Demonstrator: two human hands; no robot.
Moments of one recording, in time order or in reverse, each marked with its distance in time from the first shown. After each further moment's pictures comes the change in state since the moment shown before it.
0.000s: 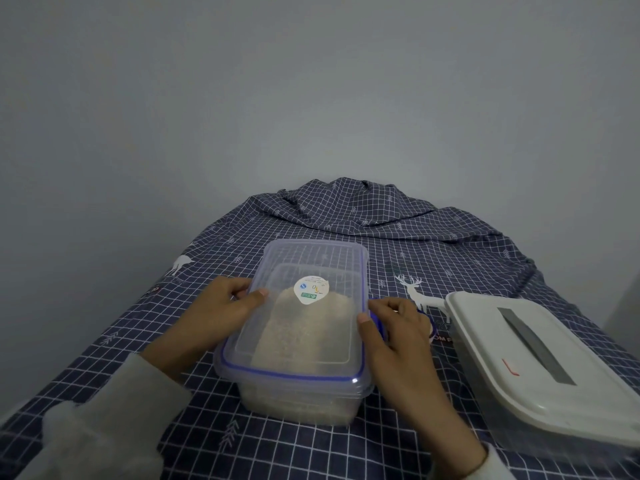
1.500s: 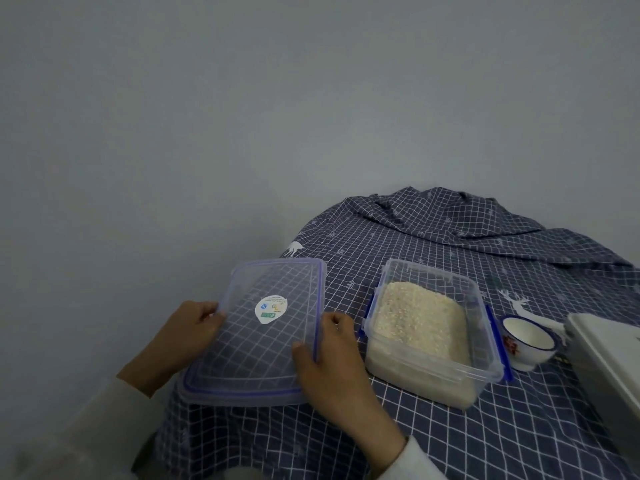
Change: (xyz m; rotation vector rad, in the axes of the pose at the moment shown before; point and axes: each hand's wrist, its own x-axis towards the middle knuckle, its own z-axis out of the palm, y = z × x) left_hand -0.125 -0.122 -0.147 0.188 0.278 -0.149; right_hand -0.076 -0.121 0.154 0.166 -0.437 -0.193
